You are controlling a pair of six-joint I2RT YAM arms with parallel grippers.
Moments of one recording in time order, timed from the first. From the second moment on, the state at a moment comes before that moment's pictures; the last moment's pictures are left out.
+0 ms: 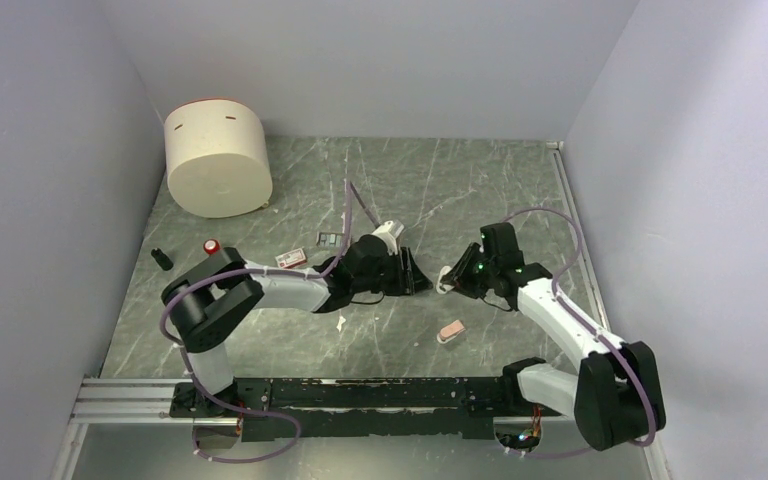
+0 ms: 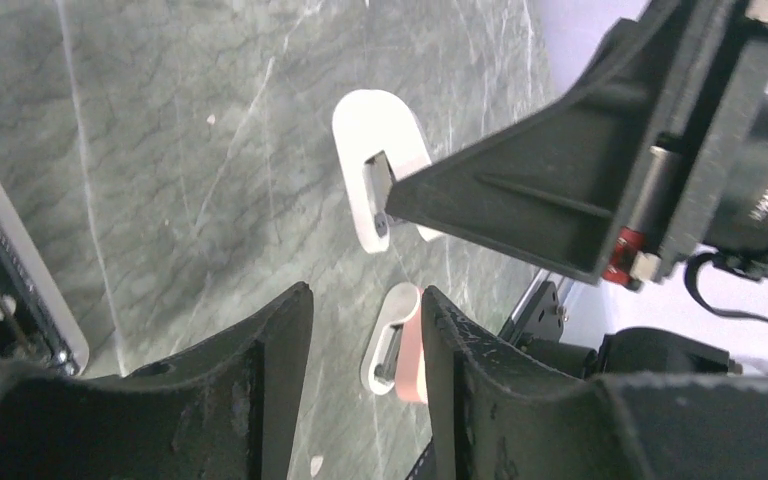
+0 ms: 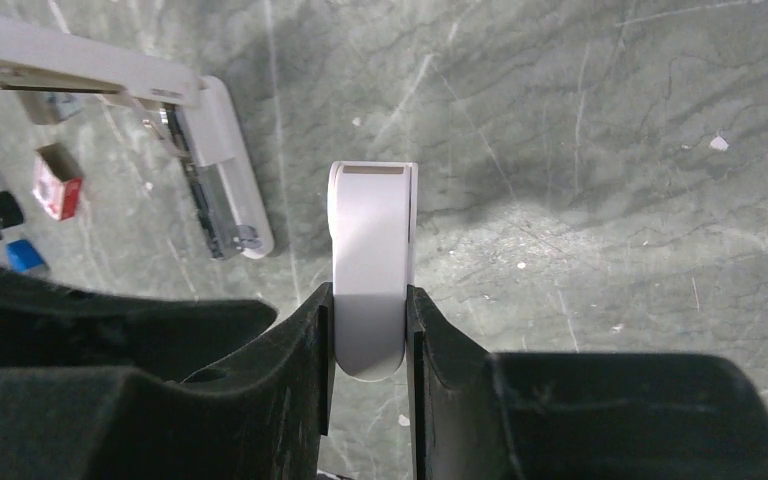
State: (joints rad) left arm -0.97 1.77 0.85 0.48 0.13 -0.91; right arm 0.28 1.15 0.59 -0.39 -0.16 0.79
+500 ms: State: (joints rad) left arm -0.98 1.86 0.90 0.63 0.14 -0.89; right arm 0.20 1.05 0.59 -0.39 -0.26 0.79
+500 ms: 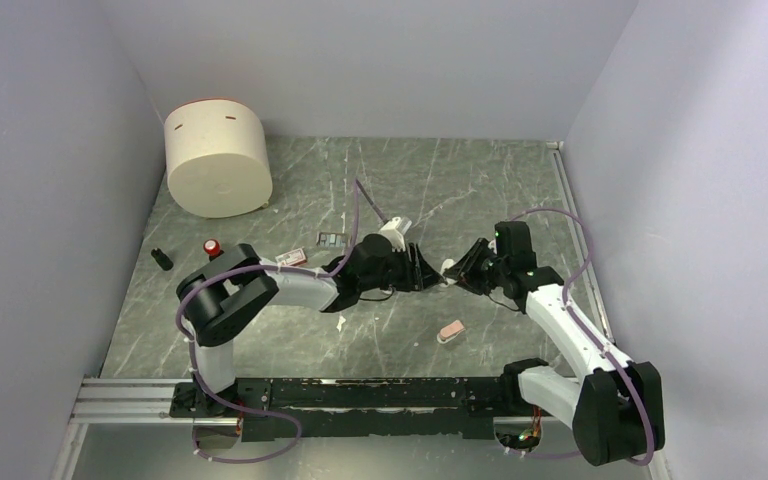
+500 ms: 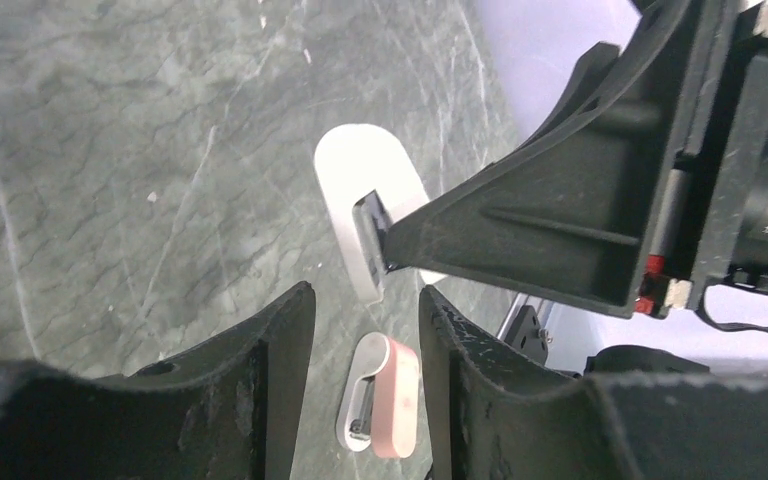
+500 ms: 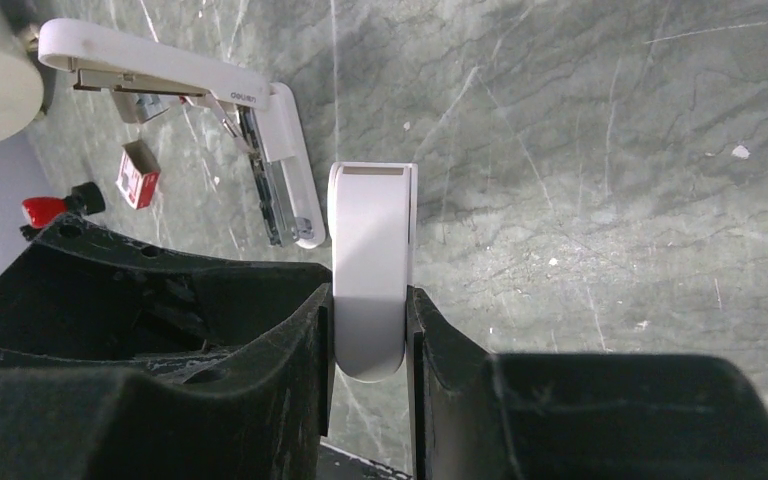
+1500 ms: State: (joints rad) left arm -0.98 1.89 0.95 0.62 0.13 -0.83; right arm 0.16 1.05 0.61 -0.39 -0.34 0.78
